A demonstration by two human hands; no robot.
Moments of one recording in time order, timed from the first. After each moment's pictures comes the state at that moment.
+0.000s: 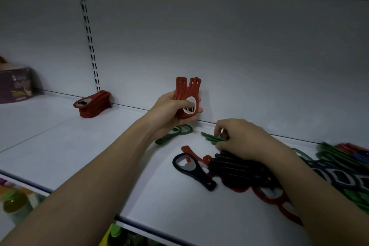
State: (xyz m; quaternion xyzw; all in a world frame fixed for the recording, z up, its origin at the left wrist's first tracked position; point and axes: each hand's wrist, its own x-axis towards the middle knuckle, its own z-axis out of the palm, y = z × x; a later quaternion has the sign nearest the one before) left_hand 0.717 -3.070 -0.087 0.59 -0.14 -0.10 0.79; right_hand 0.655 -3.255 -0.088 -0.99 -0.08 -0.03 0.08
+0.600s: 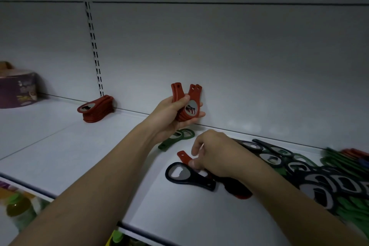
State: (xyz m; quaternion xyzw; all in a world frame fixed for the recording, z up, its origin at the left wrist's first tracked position) left_hand 0.718 -3.067 -0.085 0.54 -0.11 -0.12 0.83; right_hand 0.636 -3.204 -0.089 -0.97 -0.09 0.03 0.20
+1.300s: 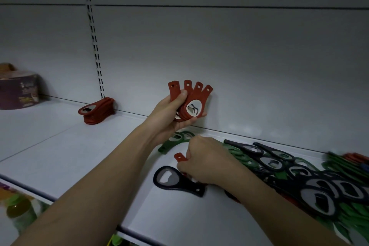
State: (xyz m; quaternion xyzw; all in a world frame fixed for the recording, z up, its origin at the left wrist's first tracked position) left_hand 0.712 -3.068 -0.078 0.52 -0.11 -0.09 0.84; right_hand 0.639 -3.181 -0.097 -0.98 -0.12 -0.01 0.16
